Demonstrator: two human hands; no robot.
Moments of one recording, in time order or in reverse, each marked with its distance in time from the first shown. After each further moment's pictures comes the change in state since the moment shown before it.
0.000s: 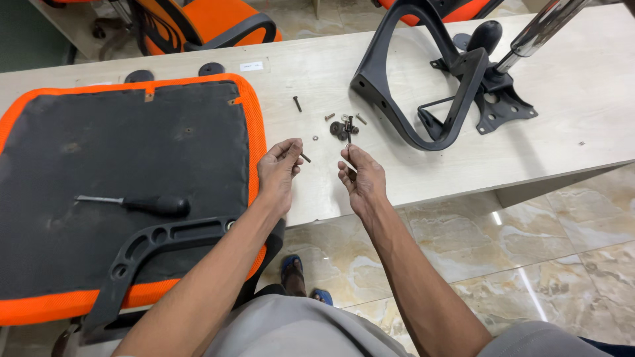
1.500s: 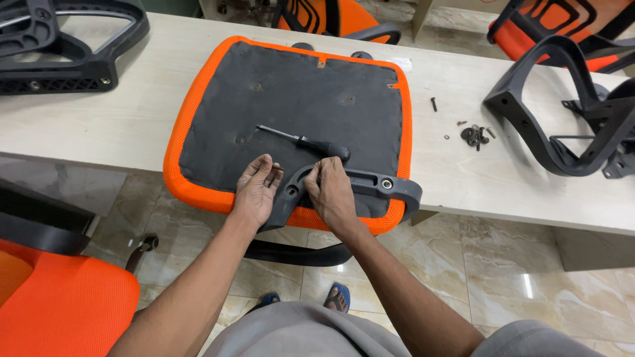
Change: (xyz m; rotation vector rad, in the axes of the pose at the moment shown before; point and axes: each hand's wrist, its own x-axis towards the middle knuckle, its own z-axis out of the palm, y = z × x) left_hand -0.120 0.070 -0.352 -0.526 0.221 0.065; right_hand -0.214 0.213 0.217 -1.236 -0.488 -0.809
